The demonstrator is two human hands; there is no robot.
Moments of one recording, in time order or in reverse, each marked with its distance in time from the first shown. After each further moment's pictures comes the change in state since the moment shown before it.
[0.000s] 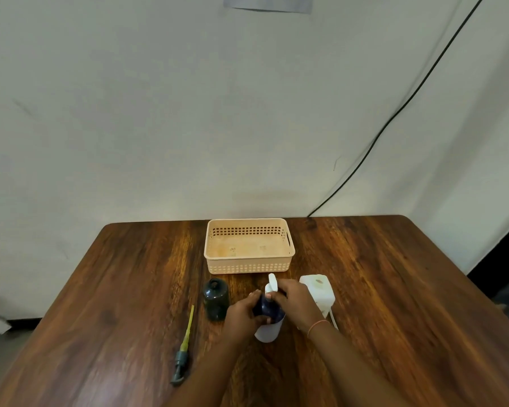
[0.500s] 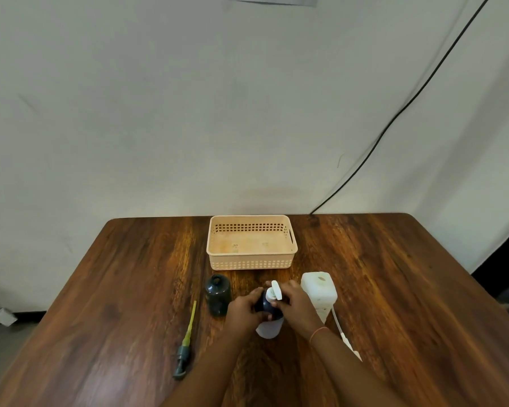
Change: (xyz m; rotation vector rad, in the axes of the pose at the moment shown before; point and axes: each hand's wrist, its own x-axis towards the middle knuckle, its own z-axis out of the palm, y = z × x) left_hand 0.003 0.001 -0.002 -0.062 -0.013 -0.038; right_hand 0.001 0.023 0.019 0.109 -0.034 -0.003
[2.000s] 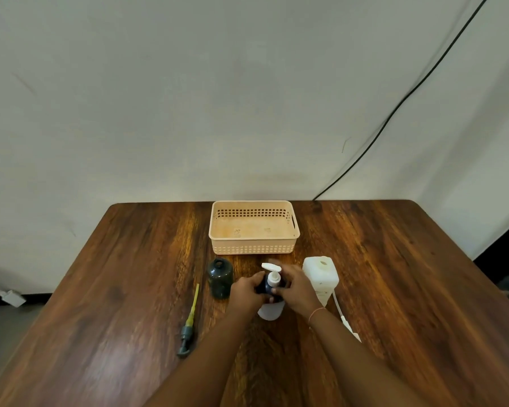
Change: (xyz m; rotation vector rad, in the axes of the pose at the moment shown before) left_hand -0.002 0.012 -0.005 -0.009 0.012 -0.022; right_hand 0.008 0.003 0.004 0.091 0.037 0.031
